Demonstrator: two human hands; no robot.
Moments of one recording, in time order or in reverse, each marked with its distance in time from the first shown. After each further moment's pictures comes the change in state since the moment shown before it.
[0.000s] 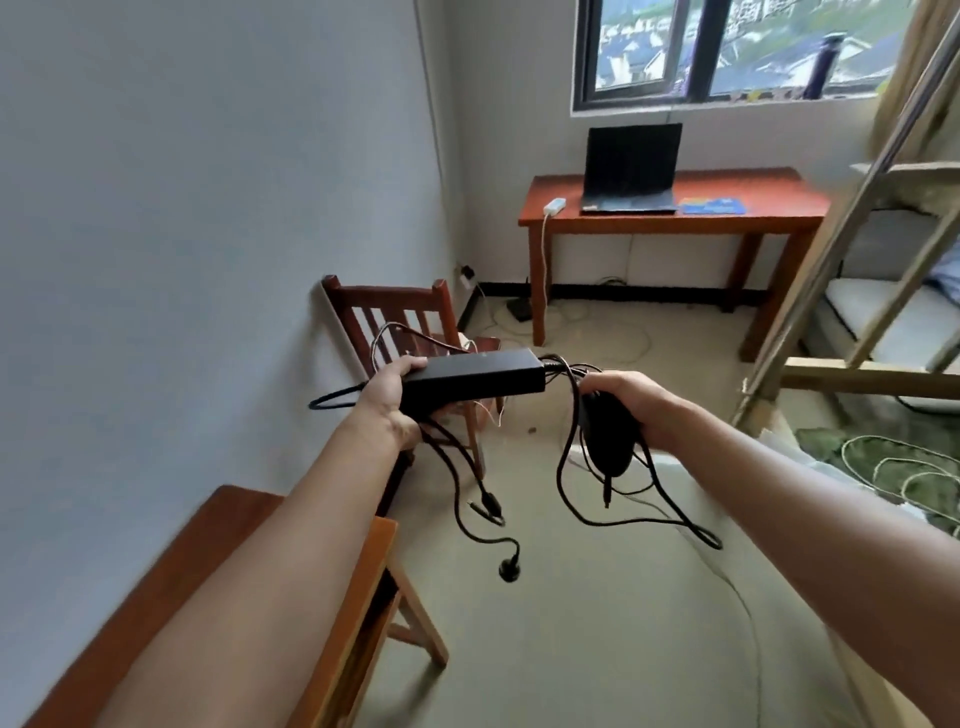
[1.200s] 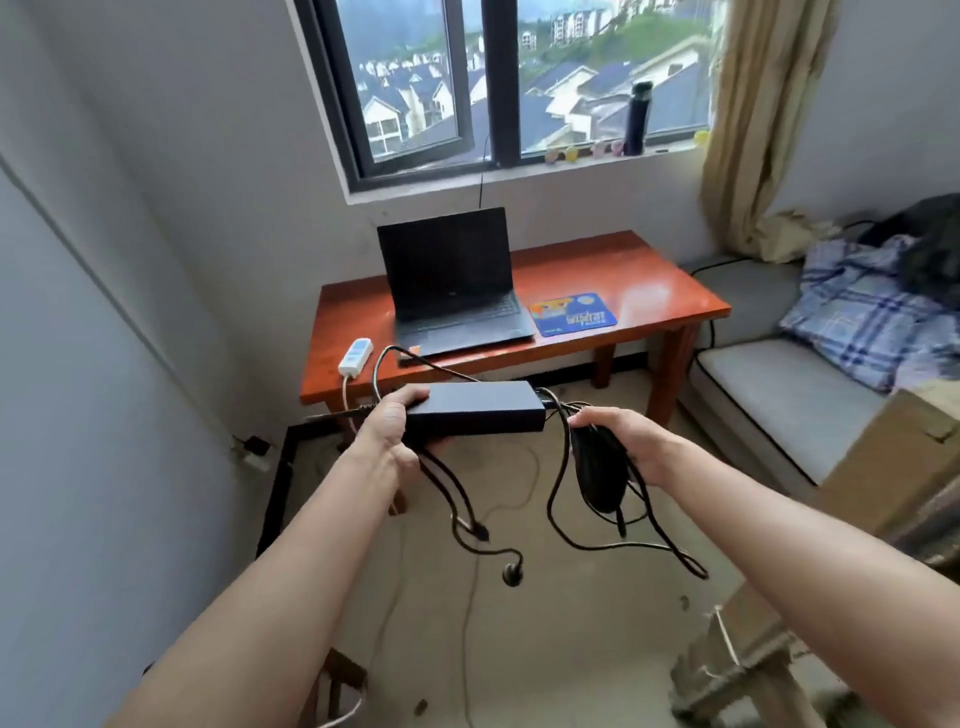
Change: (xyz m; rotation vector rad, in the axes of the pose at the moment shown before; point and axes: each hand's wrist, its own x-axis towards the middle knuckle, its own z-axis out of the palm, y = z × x) left_hand 0.713 0.137 0.570 0.349 -0.256 -0.154; right_hand 0.612 -0.237 -0.464 0.182 0.334 0.160
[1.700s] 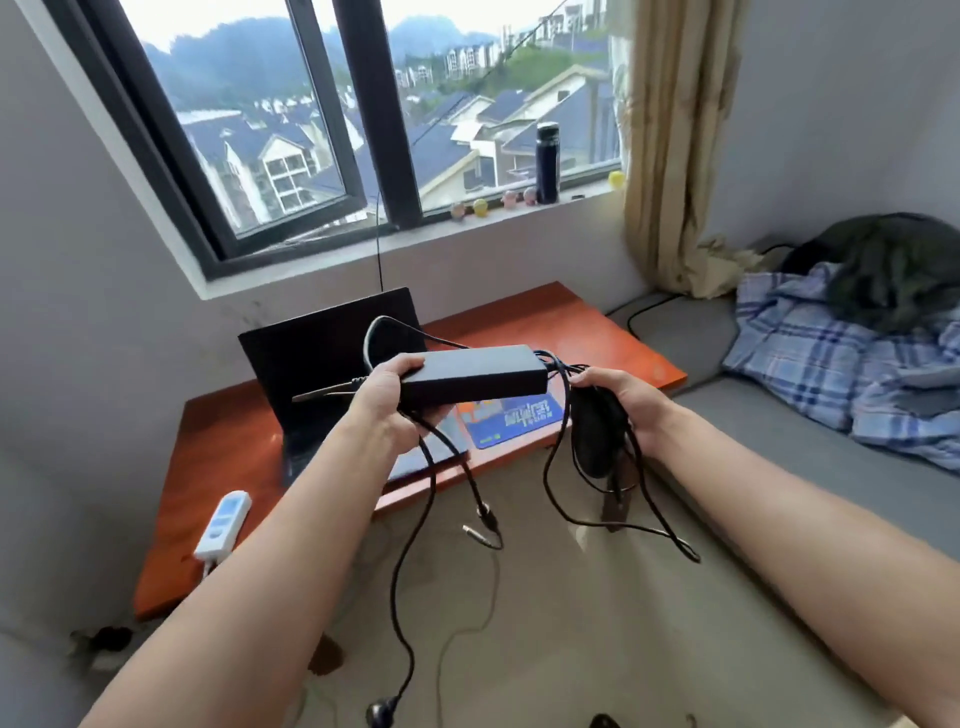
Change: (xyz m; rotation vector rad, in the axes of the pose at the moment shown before) left_hand 0.249 0.146 0.226 0.009 -0.147 -0.015; right_hand 0.208 -0.193 -0.160 0.289 0.092 -0.226
